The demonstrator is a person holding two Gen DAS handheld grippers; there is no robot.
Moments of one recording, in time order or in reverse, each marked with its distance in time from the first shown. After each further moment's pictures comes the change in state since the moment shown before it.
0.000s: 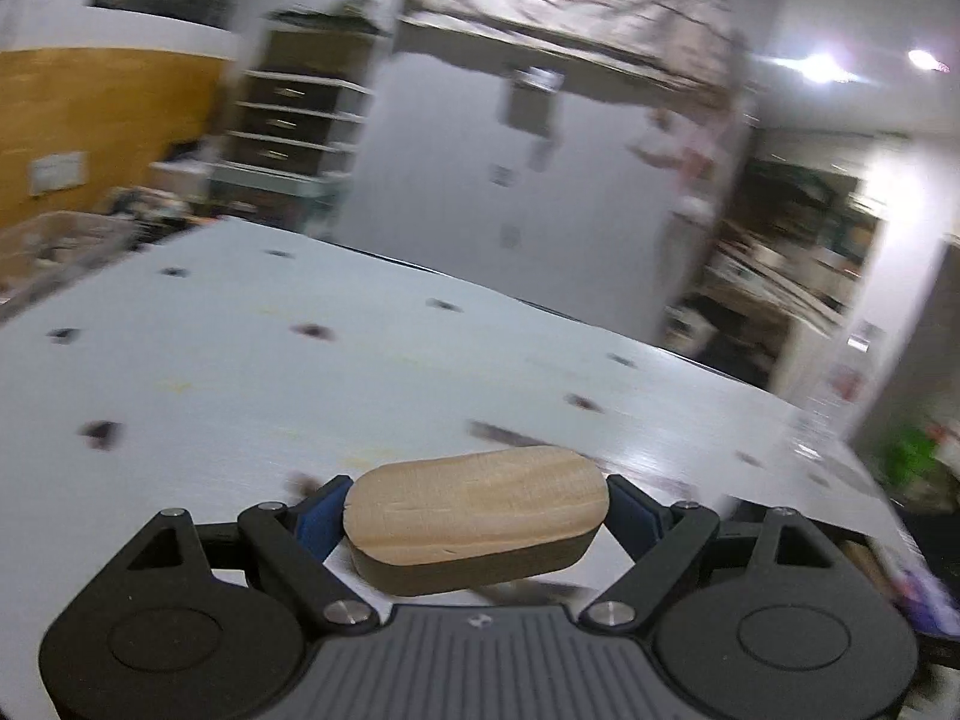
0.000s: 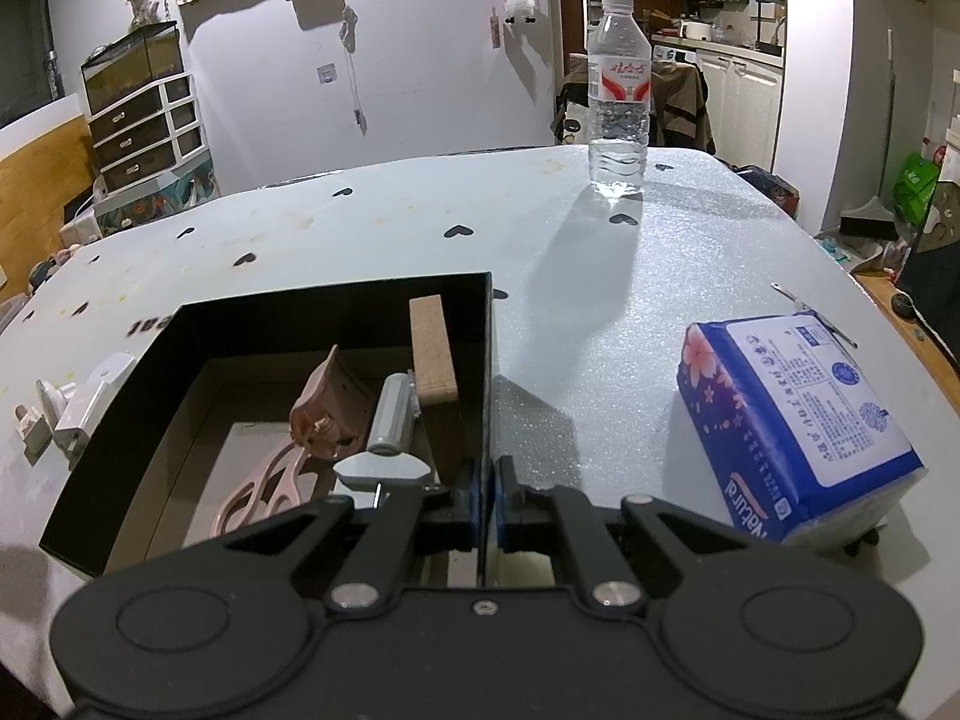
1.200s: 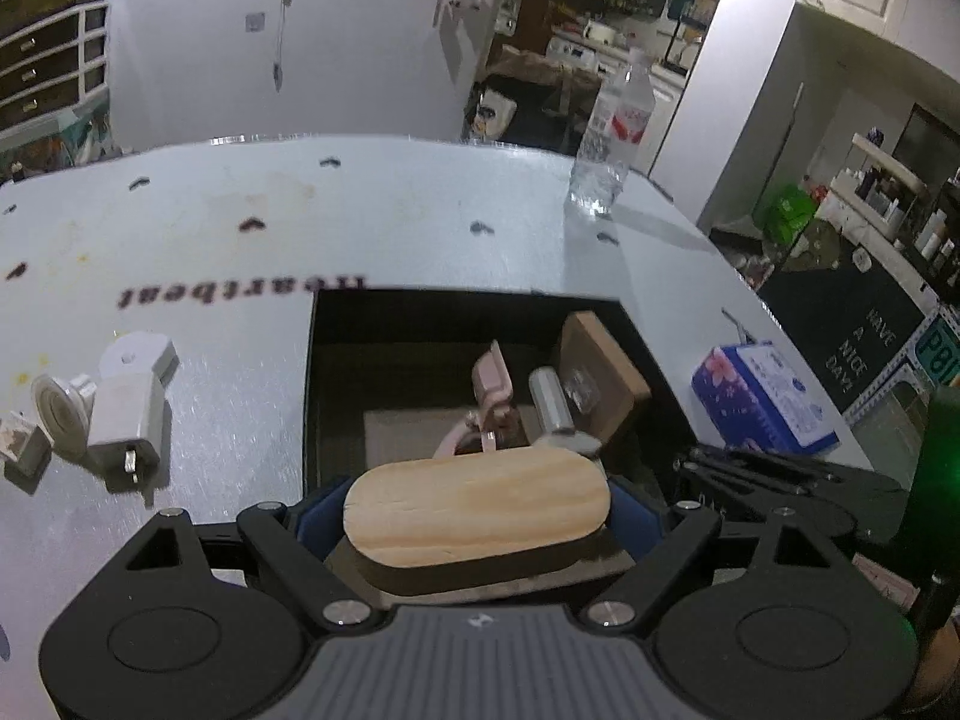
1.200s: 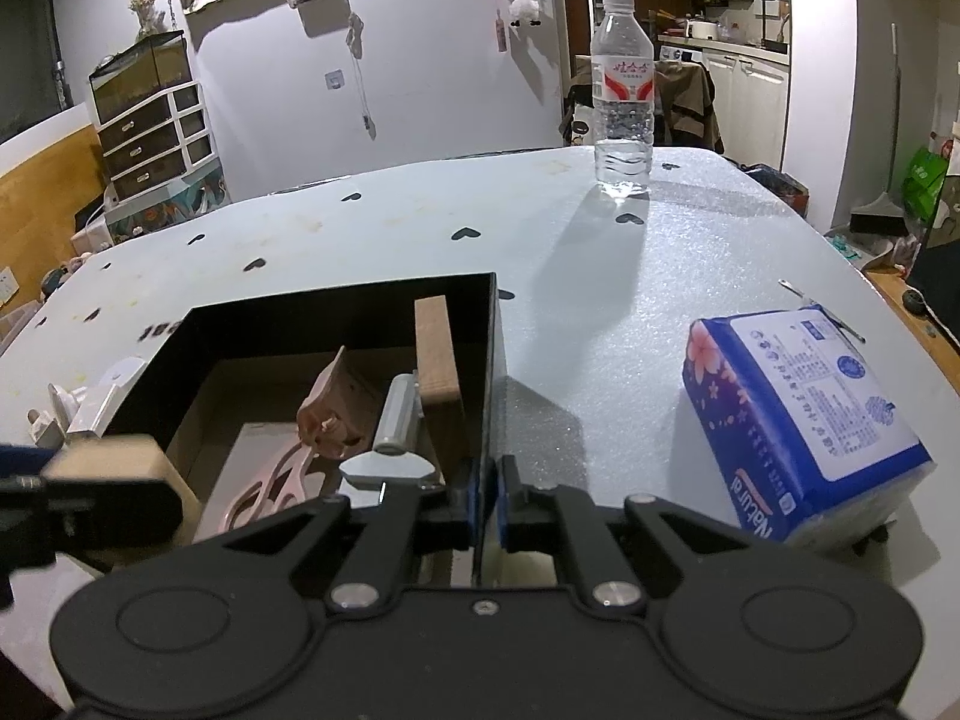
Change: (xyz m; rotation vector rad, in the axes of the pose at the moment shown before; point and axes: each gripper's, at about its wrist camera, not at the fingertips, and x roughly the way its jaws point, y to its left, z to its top) left arm 0.039 -0.194 -0.052 0.267 0.395 -0.189; right arm -0.004 -0.008 -0.002 0.011 -0.007 0.034
